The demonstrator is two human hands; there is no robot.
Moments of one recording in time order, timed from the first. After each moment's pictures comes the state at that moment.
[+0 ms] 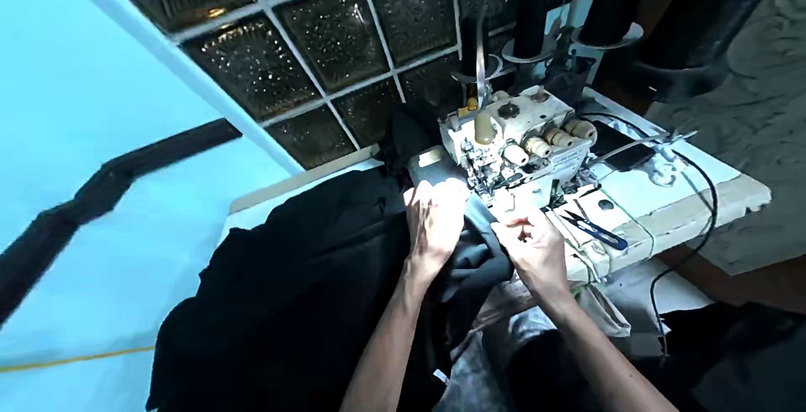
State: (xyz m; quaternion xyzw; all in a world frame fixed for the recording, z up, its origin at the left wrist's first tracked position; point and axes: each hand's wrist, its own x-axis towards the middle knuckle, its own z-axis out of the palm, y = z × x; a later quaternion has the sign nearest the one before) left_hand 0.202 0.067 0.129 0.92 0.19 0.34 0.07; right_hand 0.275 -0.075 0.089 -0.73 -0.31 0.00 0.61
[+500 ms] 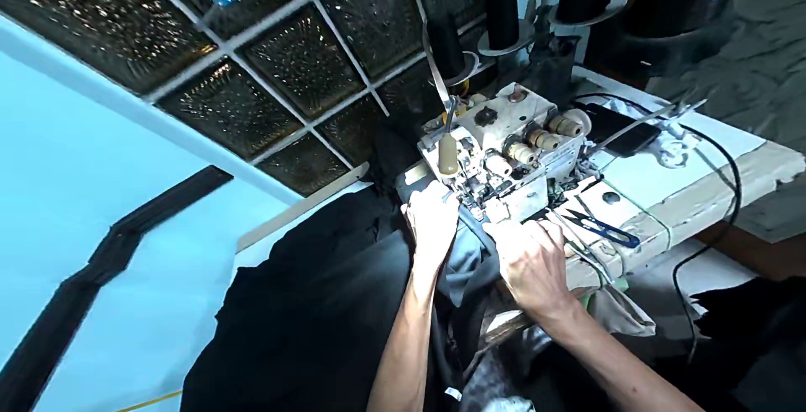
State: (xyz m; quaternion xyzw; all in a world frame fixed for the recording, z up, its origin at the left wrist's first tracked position) left_hand 0.246 0.087 0.120 0.92 0.30 0.23 0.13; right_hand 0.284 -0.064 0.079 -0.81 -0.41 -0.25 0.32
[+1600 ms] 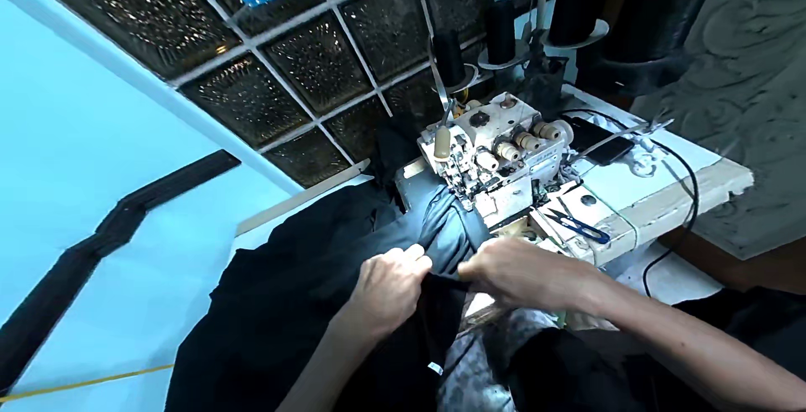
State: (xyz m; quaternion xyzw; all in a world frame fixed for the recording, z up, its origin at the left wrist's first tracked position) left_hand 0.122 0.046 0.174 1.00 0.06 0.01 -0.02; right_hand 0.301 -0.105 0.179 -0.60 -0.76 0.21 0.12
